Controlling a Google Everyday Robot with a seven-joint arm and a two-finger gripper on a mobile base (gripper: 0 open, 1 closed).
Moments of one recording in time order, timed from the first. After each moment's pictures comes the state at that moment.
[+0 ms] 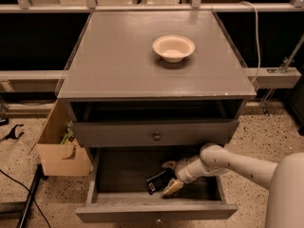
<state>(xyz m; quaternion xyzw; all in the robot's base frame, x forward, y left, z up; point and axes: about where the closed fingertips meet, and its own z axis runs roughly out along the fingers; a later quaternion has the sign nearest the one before) 0.534 -0.063 0.359 -0.65 0.66 0.26 0.28</state>
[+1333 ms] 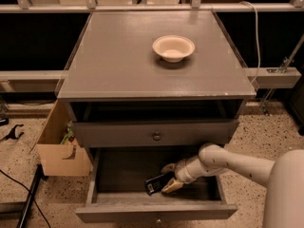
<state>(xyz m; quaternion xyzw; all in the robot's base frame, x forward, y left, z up) 0.532 -0.064 0.356 -0.66 0.66 0.25 0.27</state>
